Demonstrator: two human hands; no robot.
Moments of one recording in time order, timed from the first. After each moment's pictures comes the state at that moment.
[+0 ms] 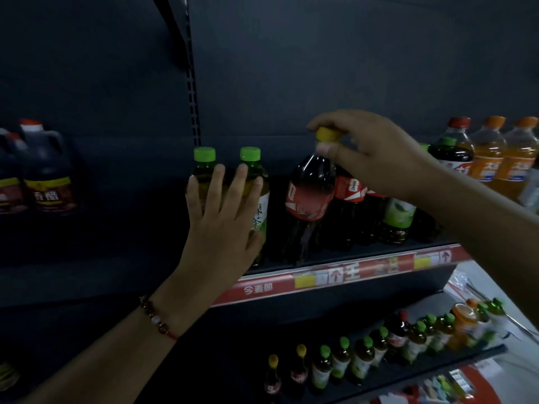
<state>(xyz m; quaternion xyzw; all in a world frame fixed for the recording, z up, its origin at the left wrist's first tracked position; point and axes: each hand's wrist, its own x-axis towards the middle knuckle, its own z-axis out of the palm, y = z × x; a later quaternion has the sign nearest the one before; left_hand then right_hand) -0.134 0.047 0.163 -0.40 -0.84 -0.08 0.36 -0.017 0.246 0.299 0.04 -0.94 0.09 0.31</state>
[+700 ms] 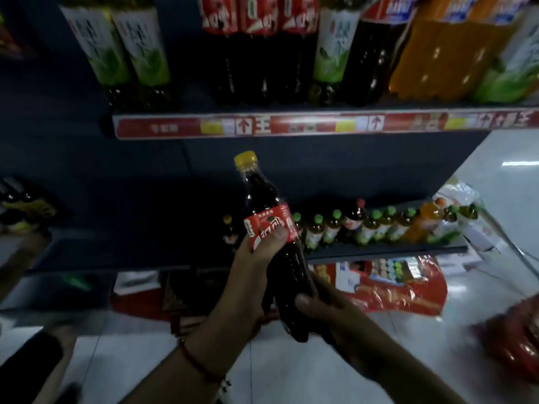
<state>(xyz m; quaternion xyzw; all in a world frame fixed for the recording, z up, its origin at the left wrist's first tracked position) 0.203 0.180 0.025 -0.03 -0.55 -0.79 -0.26 0.289 0.301 0.020 -0.14 -0.59 0.77 -0.18</state>
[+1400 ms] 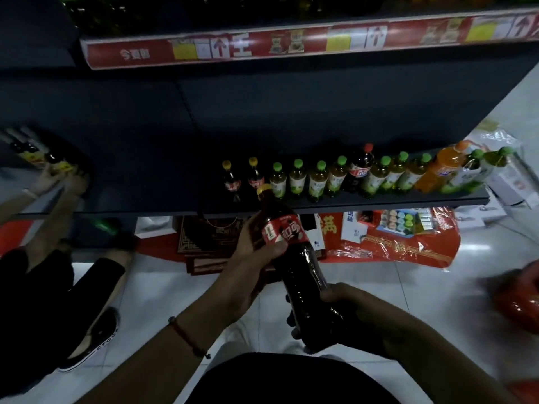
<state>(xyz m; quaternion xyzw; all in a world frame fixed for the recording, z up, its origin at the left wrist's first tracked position) 0.270 0.179 -0.048 0.02 -0.59 -0.72 -0.35 0.370 0.361 -0.030 -0.23 -0.40 0.80 -0.39</state>
